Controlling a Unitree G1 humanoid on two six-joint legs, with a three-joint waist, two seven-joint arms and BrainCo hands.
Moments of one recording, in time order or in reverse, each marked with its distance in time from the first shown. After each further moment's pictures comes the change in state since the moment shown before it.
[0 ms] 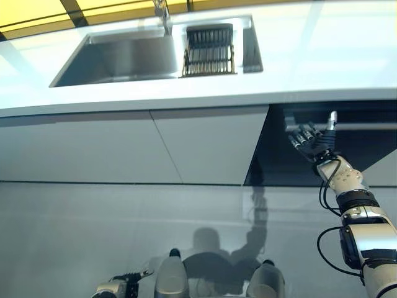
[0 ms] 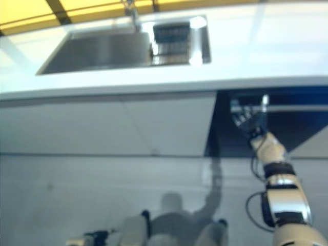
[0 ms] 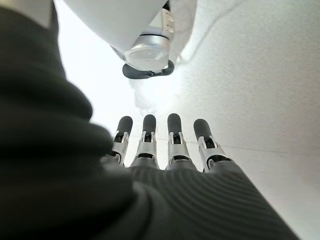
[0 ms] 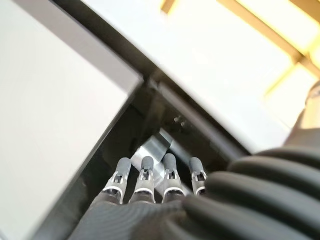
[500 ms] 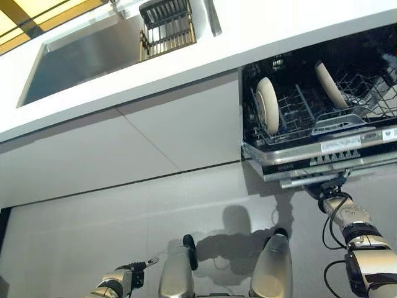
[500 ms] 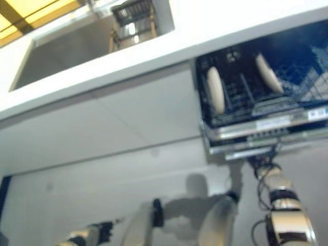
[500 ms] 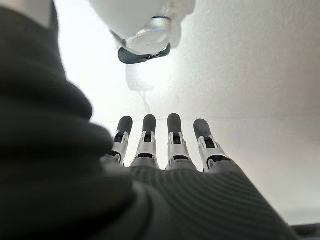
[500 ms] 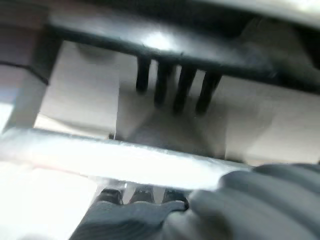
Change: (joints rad) left arm -0.085 -0.064 0.021 0.049 -0.079 -0.005 0.024; right arm 0.145 -0.008 -0.030 0.028 0.489 -0.044 -0.058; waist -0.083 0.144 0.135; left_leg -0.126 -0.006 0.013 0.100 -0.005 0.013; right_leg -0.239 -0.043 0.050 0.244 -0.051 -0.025
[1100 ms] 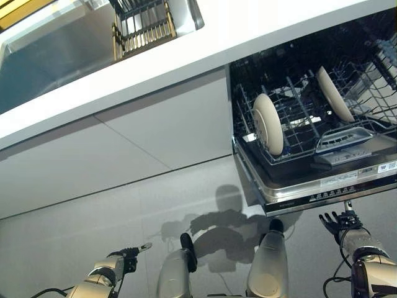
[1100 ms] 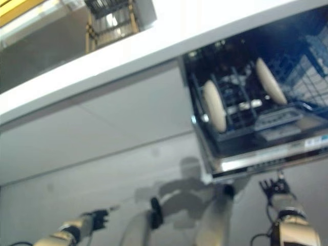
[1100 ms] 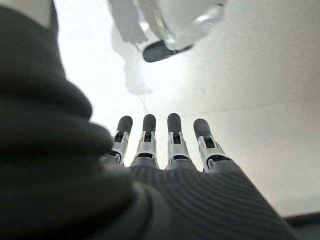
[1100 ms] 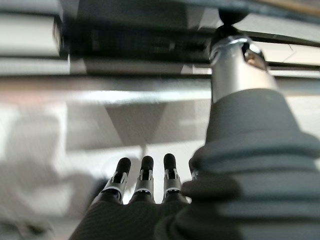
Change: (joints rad) left arm -0.090 0.049 0.028 0.041 0.026 -0.039 -0.049; right arm 0.143 0.006 -0.223 0.246 0.000 0.013 -0.043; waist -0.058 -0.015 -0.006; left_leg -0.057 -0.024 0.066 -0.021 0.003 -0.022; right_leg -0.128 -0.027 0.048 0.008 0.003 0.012
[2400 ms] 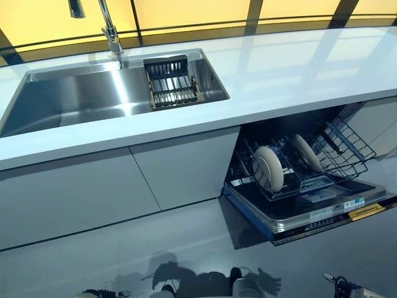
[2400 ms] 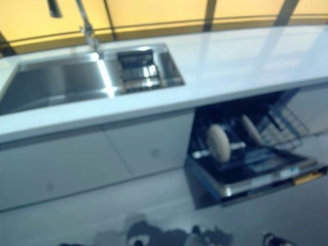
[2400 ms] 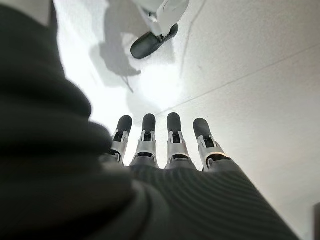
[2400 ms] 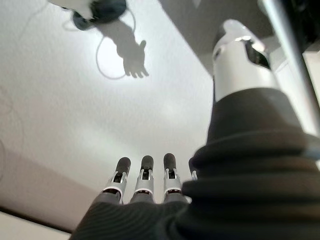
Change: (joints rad) left arm 0.185 0.112 0.024 0.043 0.287 -0.001 -0.109; right arm 0.357 0.068 0.019 0.004 -1.161 0.057 -0.182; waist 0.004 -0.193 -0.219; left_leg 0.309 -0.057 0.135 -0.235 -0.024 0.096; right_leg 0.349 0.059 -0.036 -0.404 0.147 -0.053
